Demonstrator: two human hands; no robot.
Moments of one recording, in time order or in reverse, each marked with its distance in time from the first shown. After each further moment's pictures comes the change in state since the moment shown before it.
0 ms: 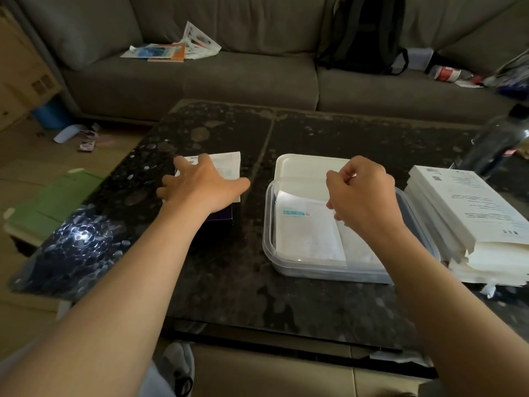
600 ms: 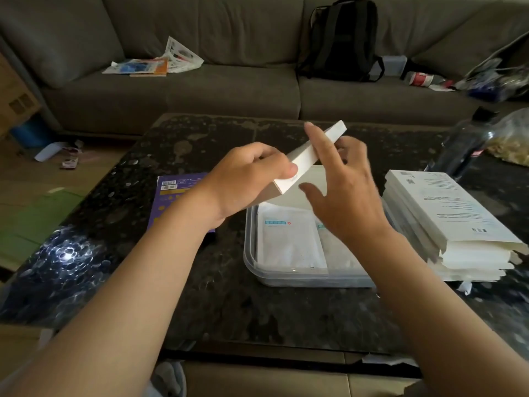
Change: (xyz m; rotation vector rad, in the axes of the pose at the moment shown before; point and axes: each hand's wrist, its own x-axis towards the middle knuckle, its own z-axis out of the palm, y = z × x) left_hand -0.067 0.059 -0.038 -0.741 -0.383 0.567; right_hand 0.002 0.006 -0.013 -0.244 0.108 -0.402
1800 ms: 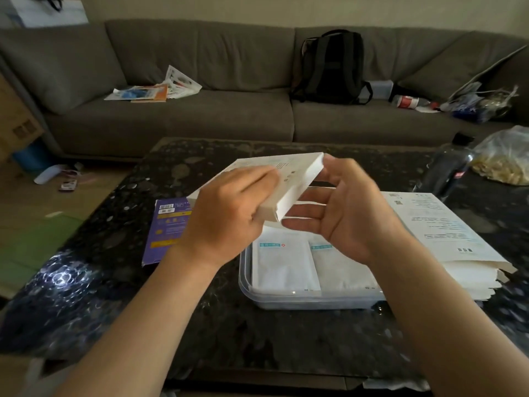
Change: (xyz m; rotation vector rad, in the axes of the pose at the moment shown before) left_hand 0.002 -0.031 0.004 0.747 0.540 0.975; right_hand 0.013 -0.020 -0.053 1.444 -0.410 0.640
